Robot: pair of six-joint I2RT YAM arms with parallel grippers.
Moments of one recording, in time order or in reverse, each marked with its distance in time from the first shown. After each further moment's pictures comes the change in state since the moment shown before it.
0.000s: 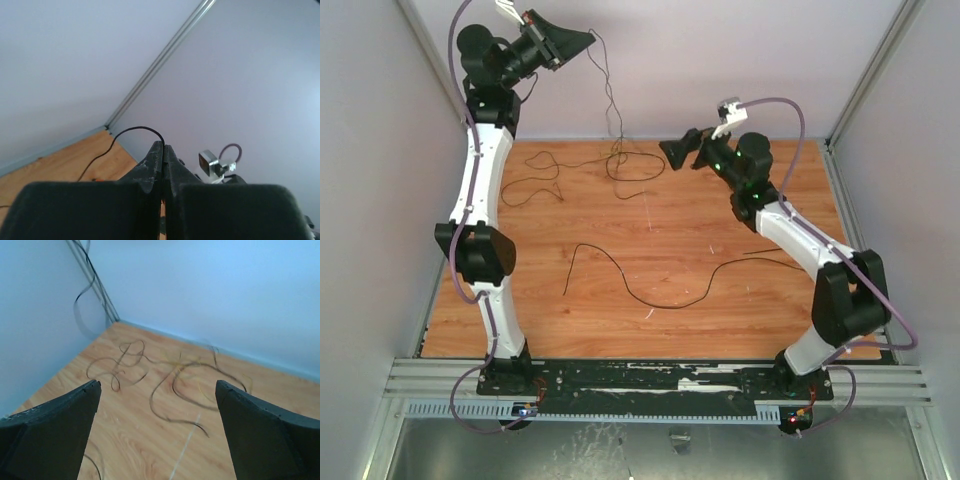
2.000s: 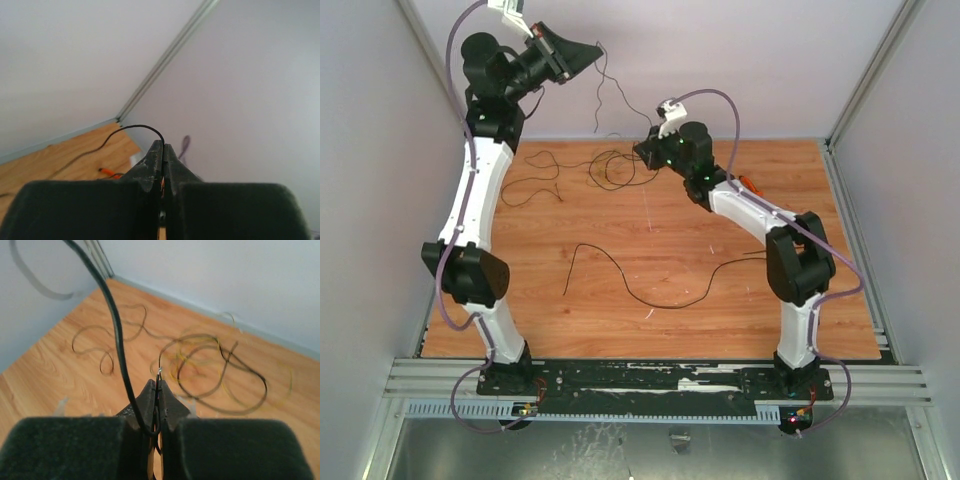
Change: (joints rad) left arm -0.066 -0.168 -0.193 -0.053 -0.062 0.098; right arm 0.146 0.444 0.443 -0.121 0.032 -0.086
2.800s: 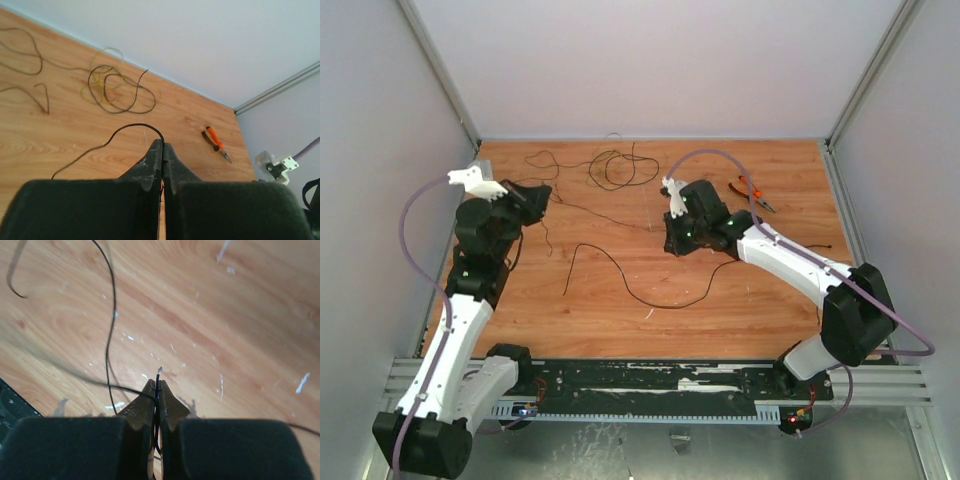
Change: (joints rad) left arm 0.000 -1.002 -1.334 -0.083 -0.662 0.246; right arm 0.128 -0.491 -0.444 -0.762 0.061 -0.027
